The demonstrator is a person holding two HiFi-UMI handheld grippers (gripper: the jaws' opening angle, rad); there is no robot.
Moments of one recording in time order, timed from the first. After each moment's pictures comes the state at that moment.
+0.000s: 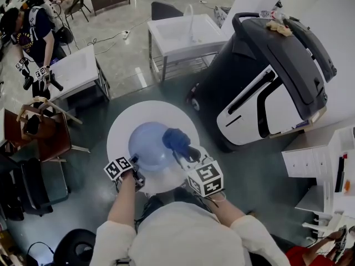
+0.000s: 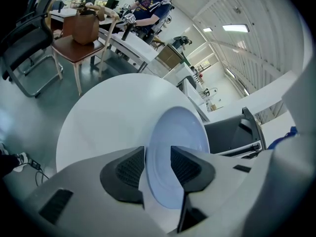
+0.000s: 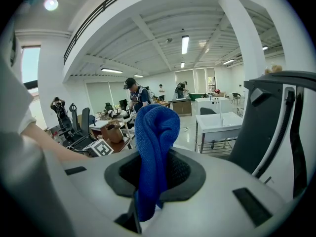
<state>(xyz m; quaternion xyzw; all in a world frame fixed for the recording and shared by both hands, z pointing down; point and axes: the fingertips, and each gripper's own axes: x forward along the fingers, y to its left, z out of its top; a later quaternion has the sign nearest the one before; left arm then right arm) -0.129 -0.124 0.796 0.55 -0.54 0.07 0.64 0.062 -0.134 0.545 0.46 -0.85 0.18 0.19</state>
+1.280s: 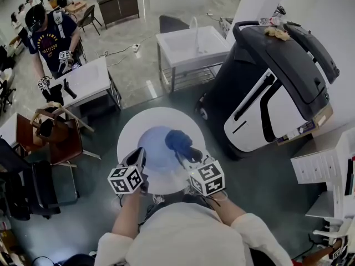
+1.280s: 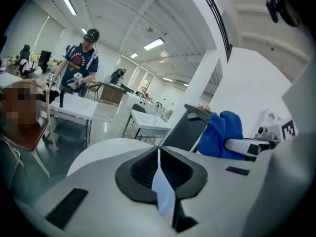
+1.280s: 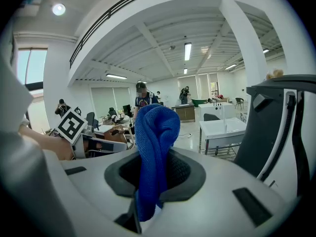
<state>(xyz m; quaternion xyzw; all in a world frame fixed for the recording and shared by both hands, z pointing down) -0.091 -0.138 0.587 0.80 -0.49 0.06 0.34 0.051 -0.118 0.521 0.45 -0.87 0.16 0.16</state>
